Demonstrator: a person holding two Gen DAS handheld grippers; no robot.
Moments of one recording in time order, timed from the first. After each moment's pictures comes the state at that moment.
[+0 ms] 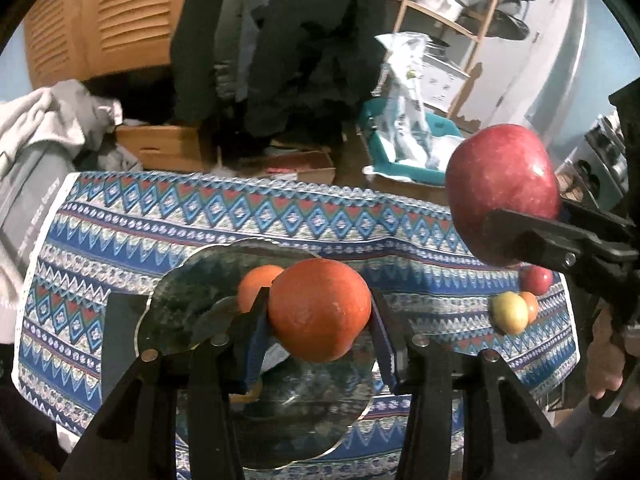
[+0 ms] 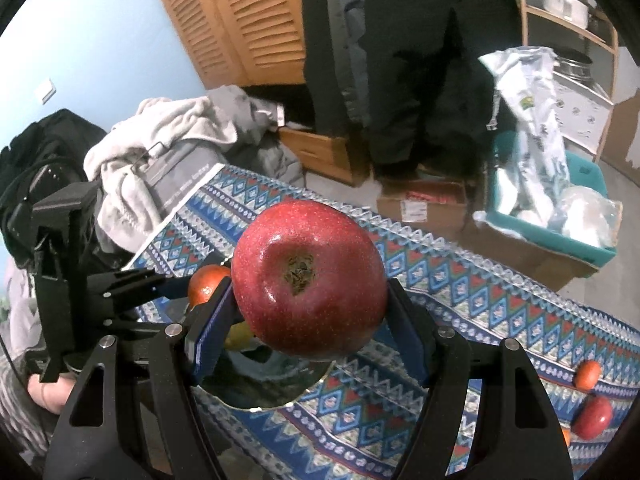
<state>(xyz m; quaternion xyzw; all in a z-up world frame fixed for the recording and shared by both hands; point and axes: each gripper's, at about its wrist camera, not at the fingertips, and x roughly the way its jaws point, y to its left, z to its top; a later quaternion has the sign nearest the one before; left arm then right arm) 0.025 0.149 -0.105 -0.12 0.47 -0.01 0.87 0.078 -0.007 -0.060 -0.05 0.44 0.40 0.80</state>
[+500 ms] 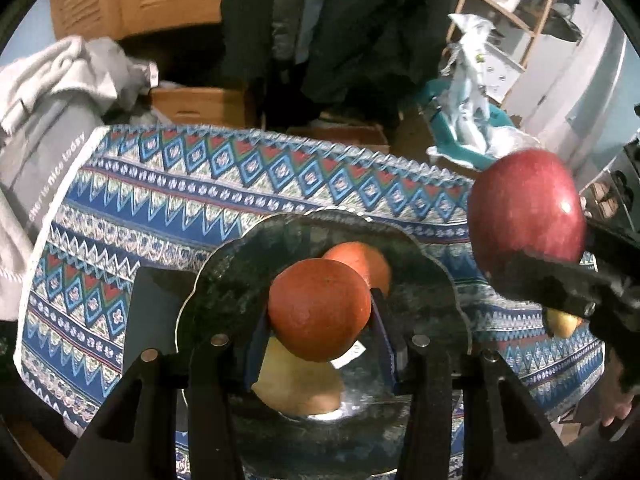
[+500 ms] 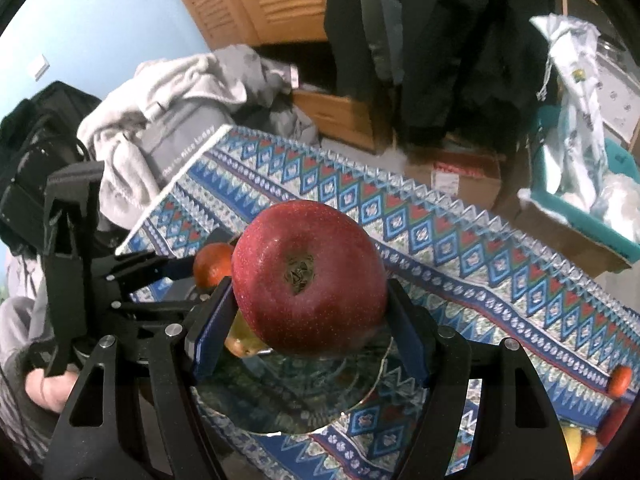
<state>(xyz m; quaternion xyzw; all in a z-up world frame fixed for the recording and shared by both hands) 0.034 0.203 -0.164 -0.13 0.51 0.04 0.85 0.084 0.056 -0.119 -0.07 0.49 0.41 0.77</state>
